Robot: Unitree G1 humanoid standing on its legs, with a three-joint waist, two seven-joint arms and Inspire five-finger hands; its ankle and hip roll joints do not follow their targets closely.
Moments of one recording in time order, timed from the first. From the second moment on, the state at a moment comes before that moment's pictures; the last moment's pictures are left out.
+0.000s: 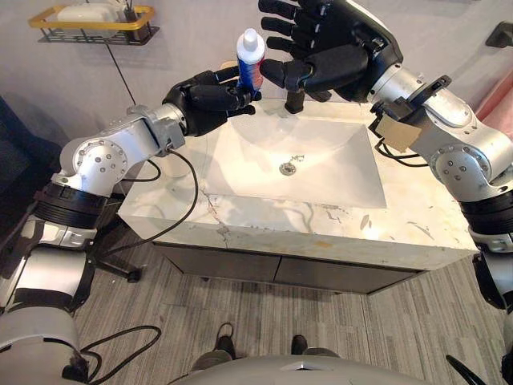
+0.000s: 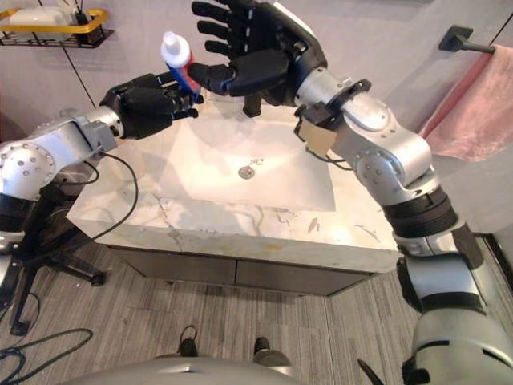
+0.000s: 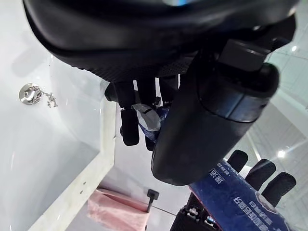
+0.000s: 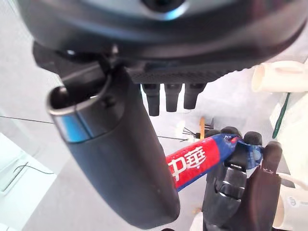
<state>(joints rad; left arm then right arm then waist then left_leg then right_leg) -0.86 0.80 -0.27 0.18 -1.34 0.55 -0.03 -0.90 -0.82 0.32 -0.10 1.00 0.27 0.13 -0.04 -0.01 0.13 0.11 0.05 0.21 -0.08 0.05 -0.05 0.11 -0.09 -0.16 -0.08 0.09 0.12</state>
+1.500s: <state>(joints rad) -0.77 0.75 -0.26 0.18 -1.38 0.53 0.01 -0.84 -0.81 0.29 -0.16 0.95 0.32 0.26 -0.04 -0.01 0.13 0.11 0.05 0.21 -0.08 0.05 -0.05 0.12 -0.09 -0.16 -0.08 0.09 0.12</state>
